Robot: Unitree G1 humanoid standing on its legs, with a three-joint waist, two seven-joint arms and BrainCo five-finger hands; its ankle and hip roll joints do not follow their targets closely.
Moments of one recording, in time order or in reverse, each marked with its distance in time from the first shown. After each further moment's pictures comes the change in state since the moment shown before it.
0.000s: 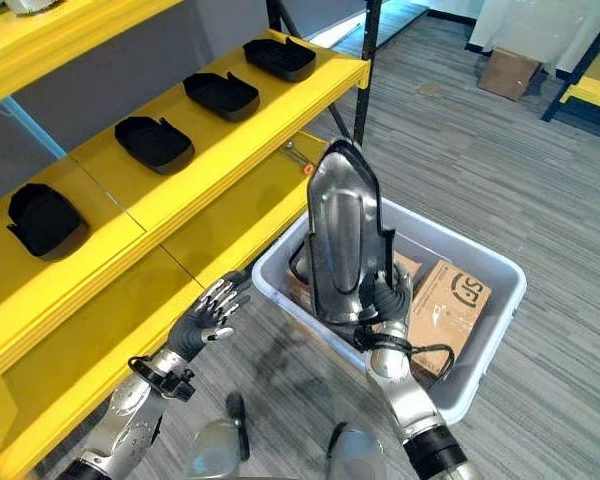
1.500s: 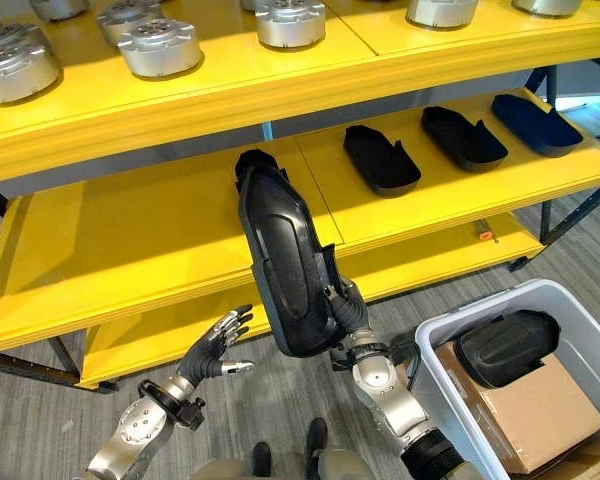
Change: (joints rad) left arm 0.071 0.031 -0.087 0.047 0.308 -0.028 0.180; right arm 0.002 -0.035 0.179 -0.008 0.066 -0.007 0.303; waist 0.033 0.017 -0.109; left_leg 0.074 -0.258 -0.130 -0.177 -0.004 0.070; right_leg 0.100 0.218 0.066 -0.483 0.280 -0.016
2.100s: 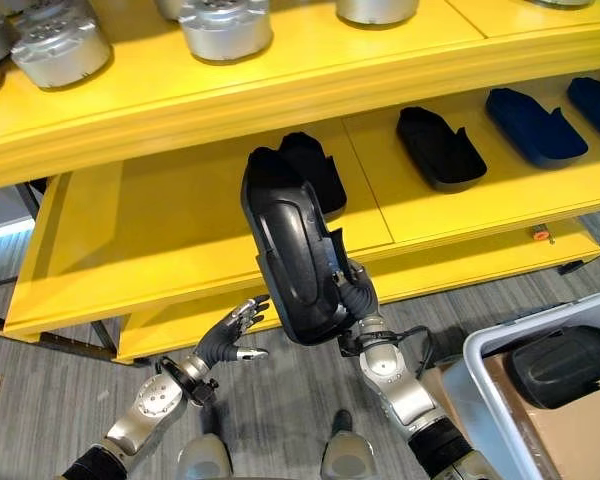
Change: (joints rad) left arm -0.088 -0.036 -0.059 0.096 -0.015 0.002 -0.022; right arm -0.031 -0.047 -0.047 -0.004 -0.036 0.002 -0.011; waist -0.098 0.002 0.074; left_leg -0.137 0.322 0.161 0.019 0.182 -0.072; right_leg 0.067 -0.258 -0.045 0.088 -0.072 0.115
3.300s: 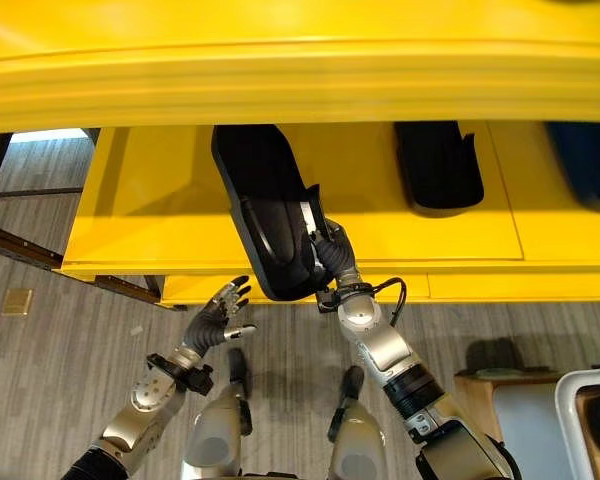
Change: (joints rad) left arm -0.003 -0.032 0.073 -0.078 -0.073 0.041 0.089; right arm -0.279 0.104 0.022 0.070 0.075 0.151 0.039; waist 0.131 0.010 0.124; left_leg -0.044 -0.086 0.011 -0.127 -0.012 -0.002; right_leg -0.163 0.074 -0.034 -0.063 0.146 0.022
